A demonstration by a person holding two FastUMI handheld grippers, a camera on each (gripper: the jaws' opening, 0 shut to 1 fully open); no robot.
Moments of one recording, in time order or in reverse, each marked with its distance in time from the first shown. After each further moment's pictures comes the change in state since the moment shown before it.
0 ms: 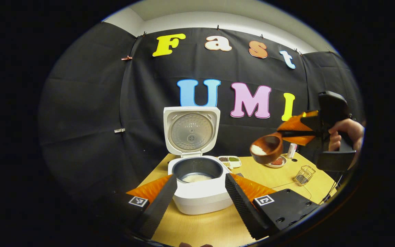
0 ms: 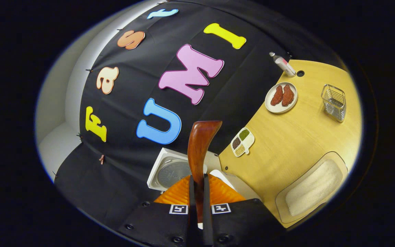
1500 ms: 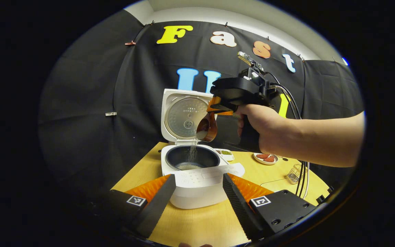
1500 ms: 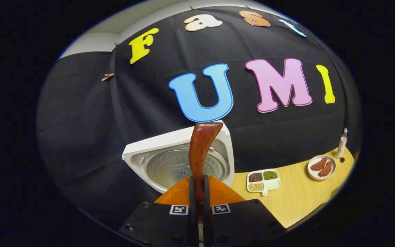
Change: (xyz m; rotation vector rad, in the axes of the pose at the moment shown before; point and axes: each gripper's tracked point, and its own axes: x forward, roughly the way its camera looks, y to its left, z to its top) left arm 0.014 0.017 -0.044 -0.100 0.042 -0.094; right arm 0.165 0.095 -0.100 -0.880 -0.013 0.073
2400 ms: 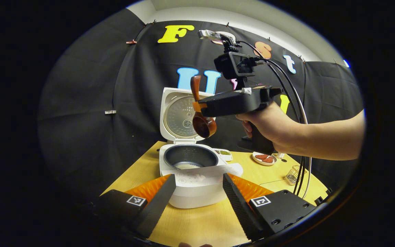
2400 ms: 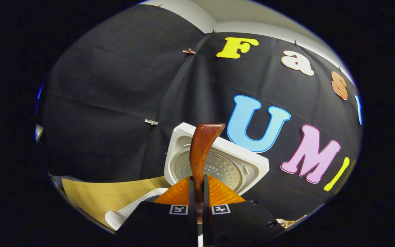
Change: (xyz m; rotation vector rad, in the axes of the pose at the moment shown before) left arm 0.004 -0.005 -0.001 -0.012 0.000 -0.007; right arm -0.034 0.075 -0.014 -0.688 -0.089 0.236
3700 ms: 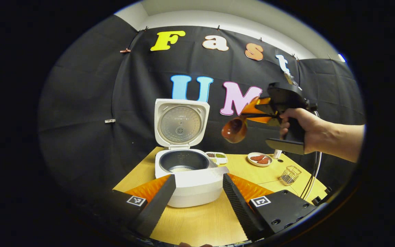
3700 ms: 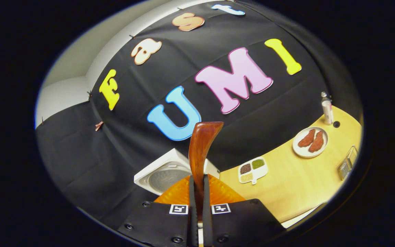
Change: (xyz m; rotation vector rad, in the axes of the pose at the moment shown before) left arm -0.032 -0.043 0.024 0.071 -0.040 0.002; right arm -0.157 -0.196 -0.074 1.137 -0.011 -0.332
